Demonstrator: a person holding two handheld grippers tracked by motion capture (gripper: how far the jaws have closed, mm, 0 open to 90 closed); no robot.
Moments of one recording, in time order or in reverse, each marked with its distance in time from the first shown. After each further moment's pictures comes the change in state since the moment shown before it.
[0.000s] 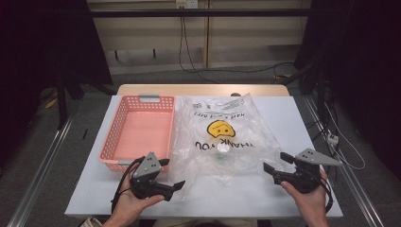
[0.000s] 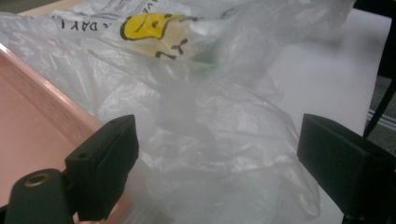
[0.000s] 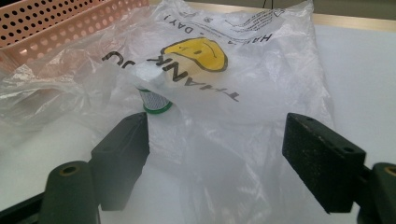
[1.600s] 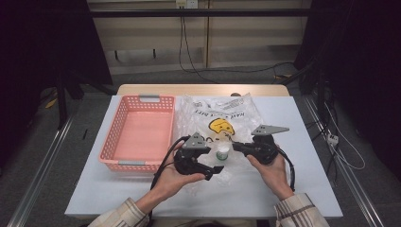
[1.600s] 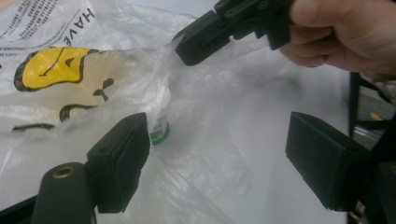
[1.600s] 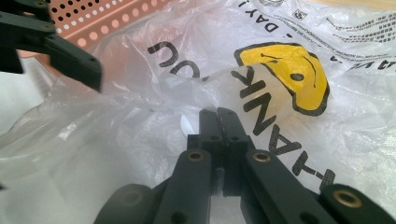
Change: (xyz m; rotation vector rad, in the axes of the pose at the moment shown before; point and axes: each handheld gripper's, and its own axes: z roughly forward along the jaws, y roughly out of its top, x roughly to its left) left arm -0.010 0.073 0.086 0.036 -0.194 -0.022; right arm 0.025 0.047 0.104 0.127 0.247 -0.077
